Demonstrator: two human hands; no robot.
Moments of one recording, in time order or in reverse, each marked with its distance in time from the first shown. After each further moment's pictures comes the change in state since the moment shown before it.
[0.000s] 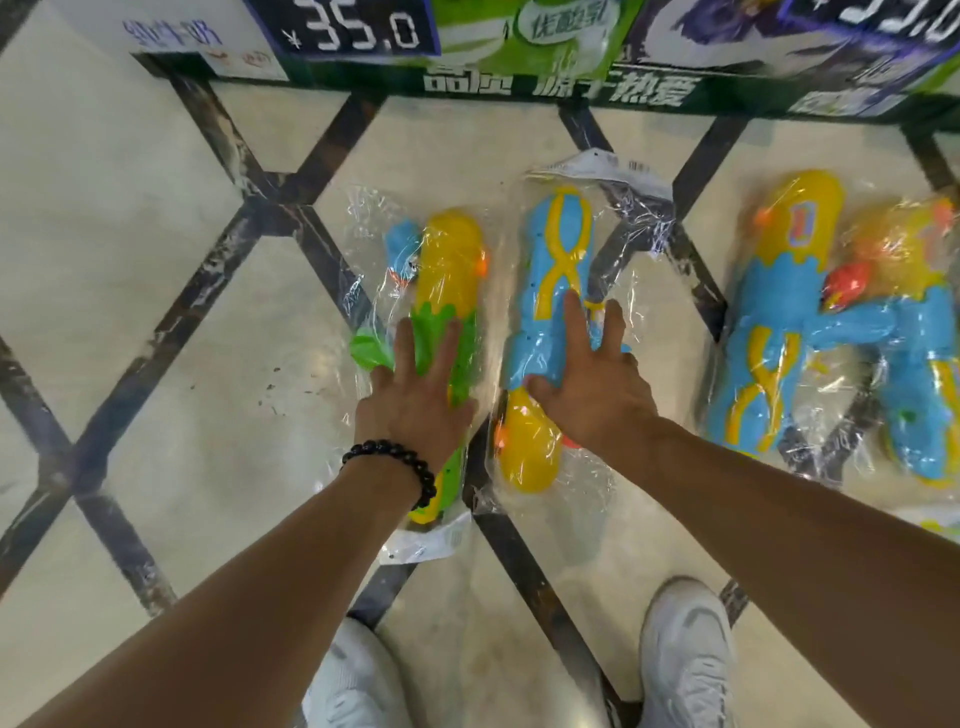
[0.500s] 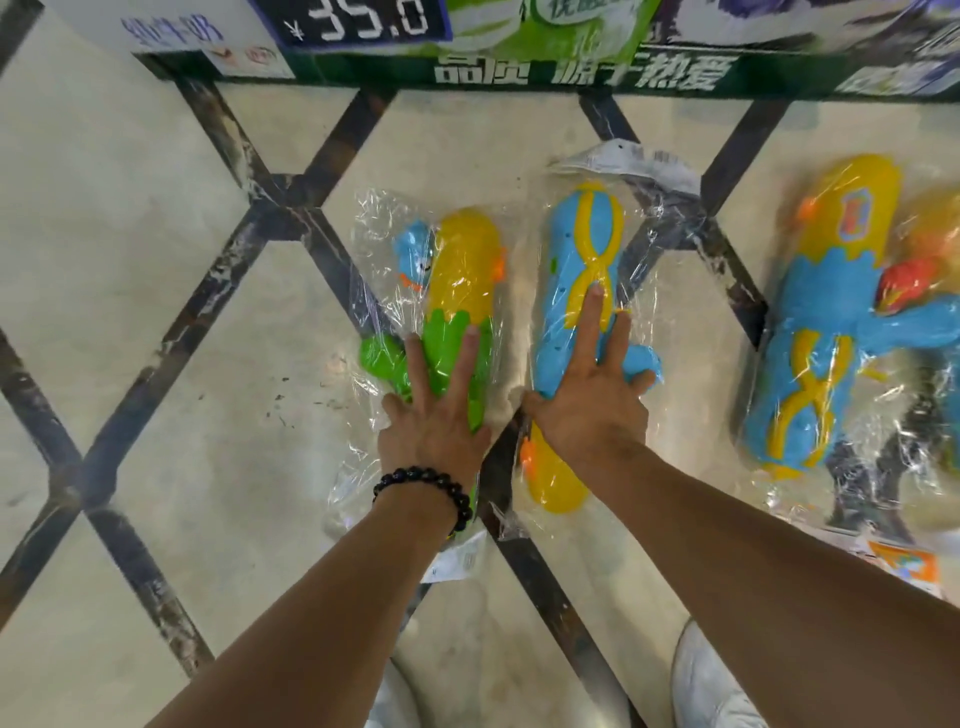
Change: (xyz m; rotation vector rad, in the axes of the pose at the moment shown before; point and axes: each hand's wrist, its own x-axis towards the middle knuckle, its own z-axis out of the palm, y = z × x) left_hand 0.002 0.007 0.026 -0.067 0.016 -0.102; right_hand 0.014 -0.019 0.038 0.103 0.085 0.148
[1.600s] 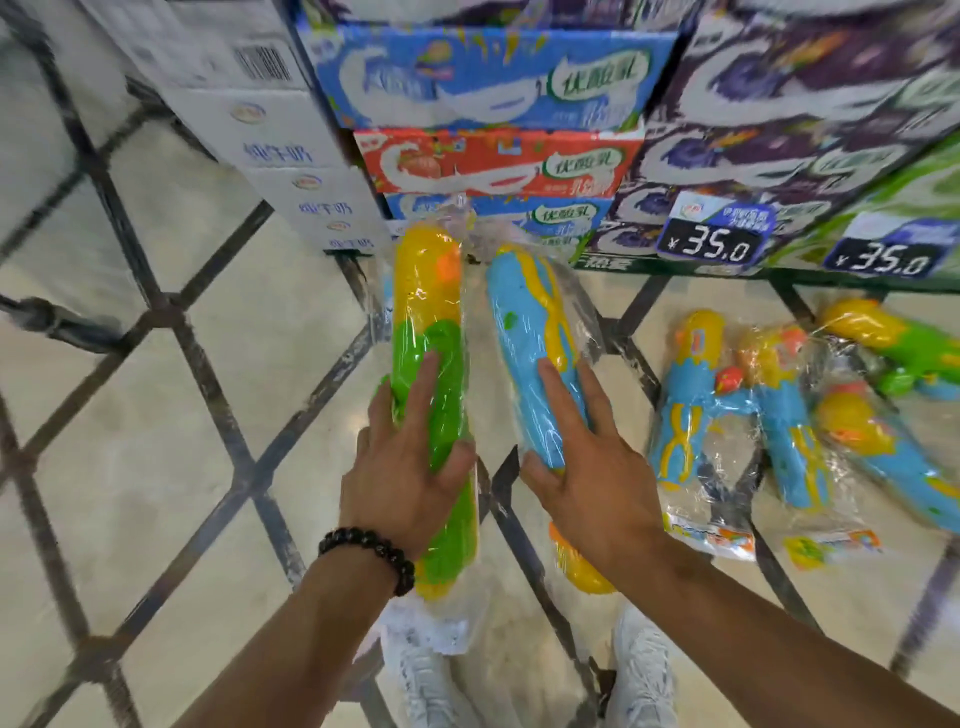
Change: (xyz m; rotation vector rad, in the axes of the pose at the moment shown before) left_hand -0.210 0.025 -0.304 -0.347 0.182 0.058; right_hand -0.250 -0.065 -0.239 0.083 0.084 -0.410
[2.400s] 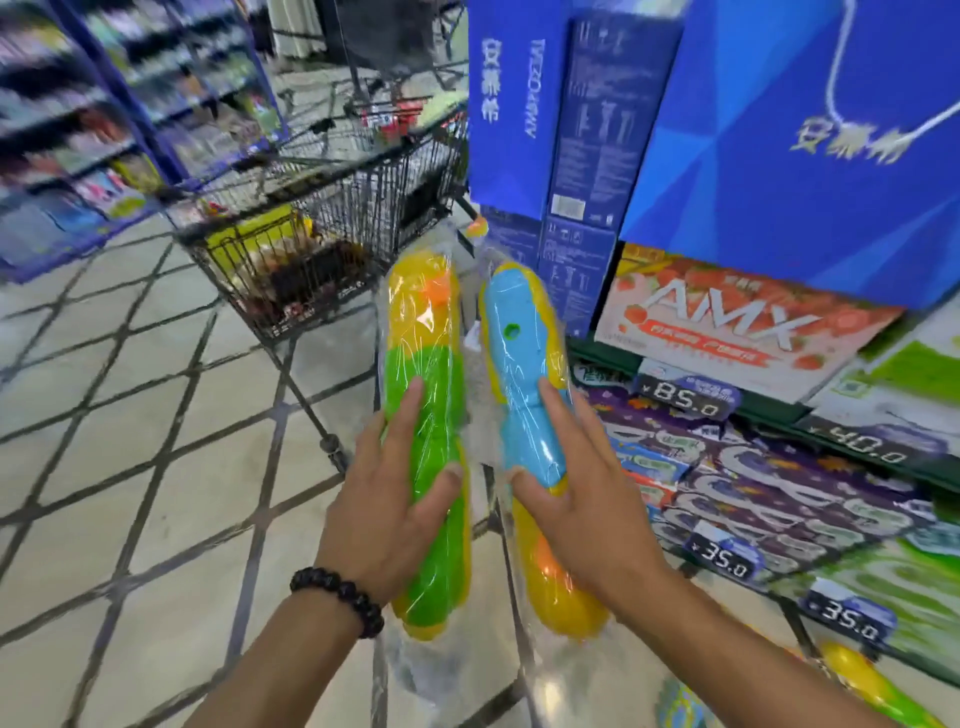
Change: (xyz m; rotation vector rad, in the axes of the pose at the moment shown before) left_hand -0.243 0.144 -0.457 -0.210 0.580 0.090; right_hand -0.183 -0.389 -0.353 0.154 0.126 -0.587
